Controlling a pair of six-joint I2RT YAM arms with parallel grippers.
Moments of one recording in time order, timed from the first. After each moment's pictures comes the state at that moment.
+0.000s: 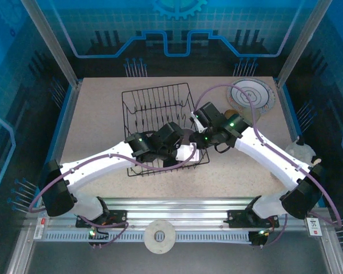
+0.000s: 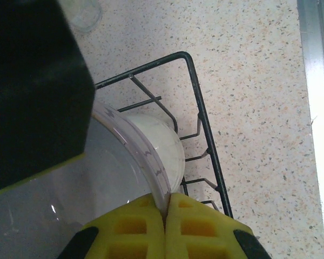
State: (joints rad) left arm -0.93 1.44 1.23 -0.69 0.07 0.67; right arm 0.71 1.40 1.35 -1.03 0.05 0.27
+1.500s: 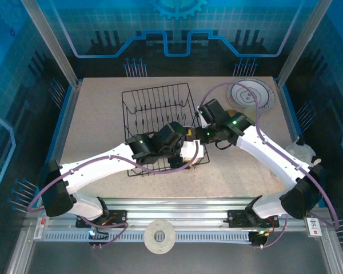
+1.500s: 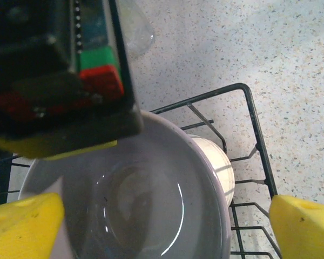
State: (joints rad) left arm -0.96 1.43 1.23 -0.55 -0.06 0.69; right arm 0.63 1.39 1.33 -0.96 0.02 0.34
